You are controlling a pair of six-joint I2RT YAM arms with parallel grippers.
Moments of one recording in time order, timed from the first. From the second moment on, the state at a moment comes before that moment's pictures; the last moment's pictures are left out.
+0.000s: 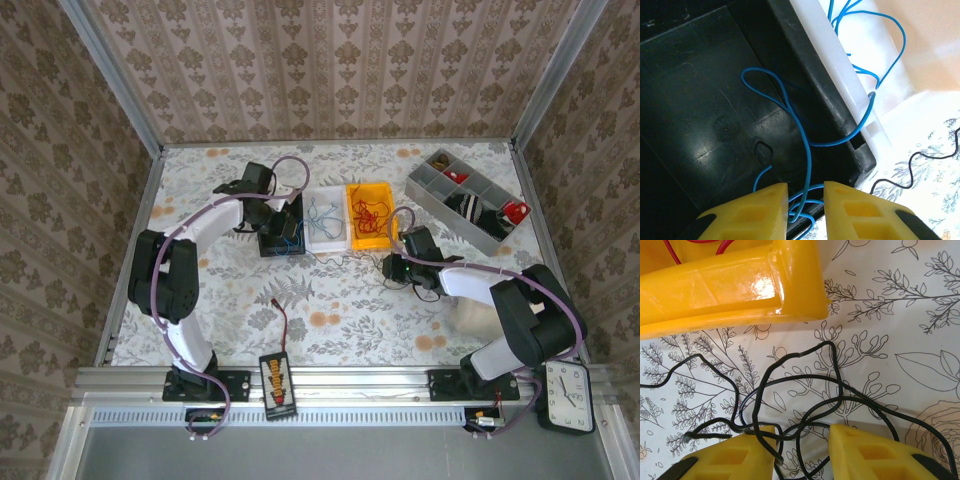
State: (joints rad) left arm -0.39 1.79 1.30 -0.67 0.34 0.02; right arm 0.38 1.50 0.58 -0.03 -0.06 0.50
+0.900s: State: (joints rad) left arm -0.40 1.17 1.22 -0.54 0.32 0.01; right arm 0.38 1.50 0.59 -0.03 -0.06 0.50
